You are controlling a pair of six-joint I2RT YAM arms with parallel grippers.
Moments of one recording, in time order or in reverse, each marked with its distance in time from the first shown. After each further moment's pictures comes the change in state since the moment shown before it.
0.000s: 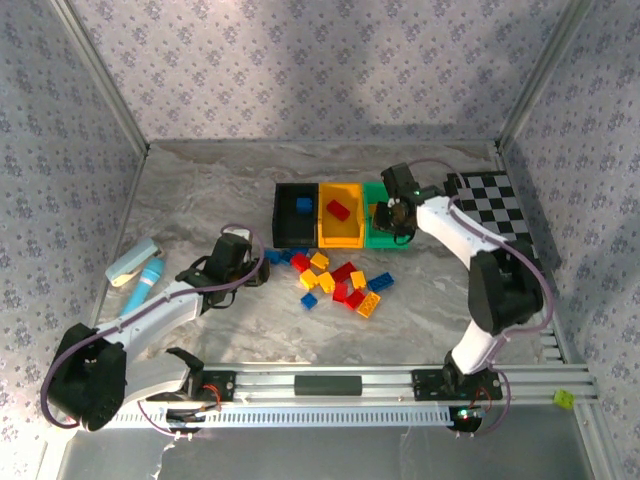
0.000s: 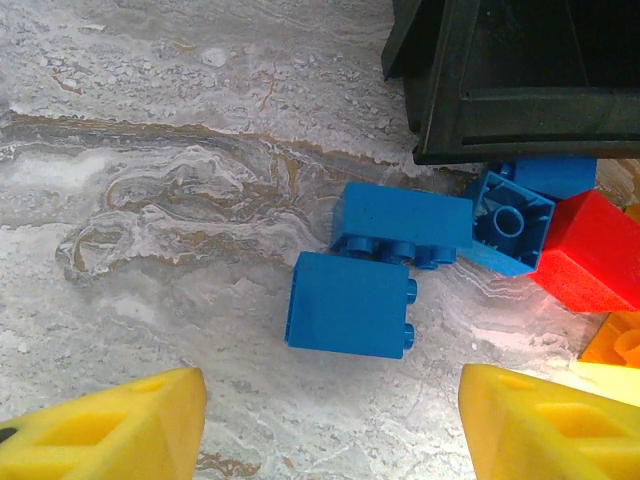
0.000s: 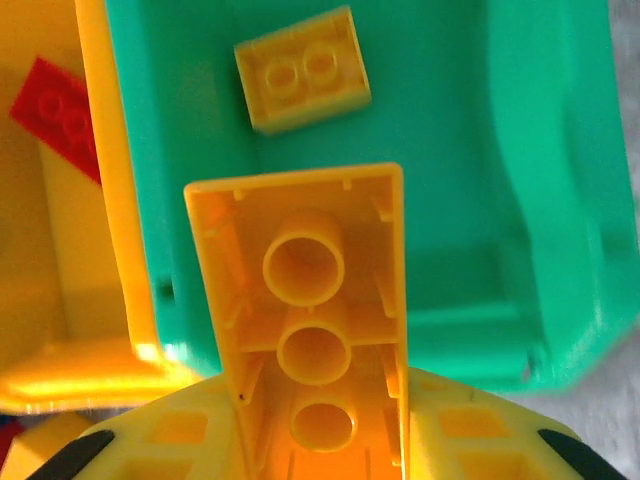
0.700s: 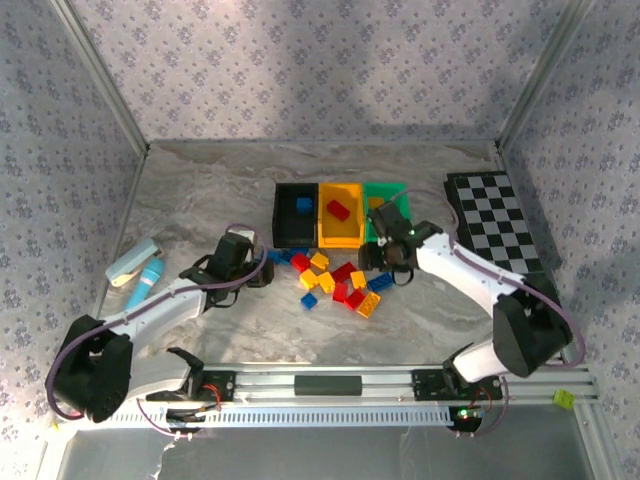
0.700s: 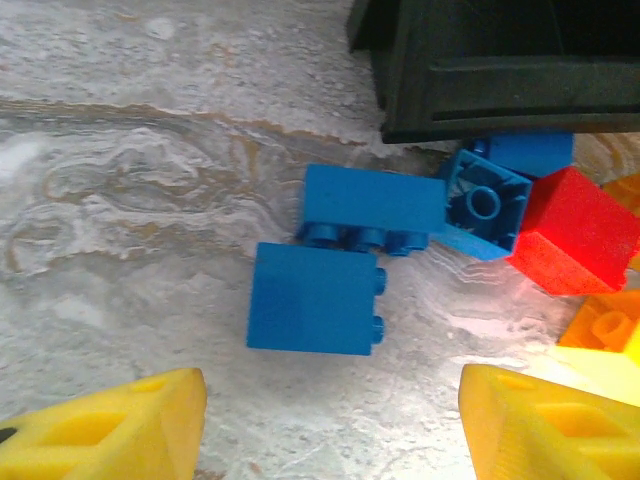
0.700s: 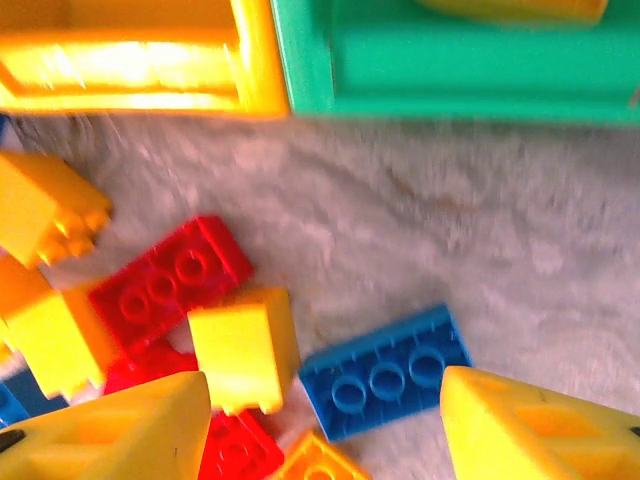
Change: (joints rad) left arm 0.001 0.050 0.000 0.037 0.085 0.010; right arm 0.219 -0.293 -0.324 -0.043 0.019 0.020
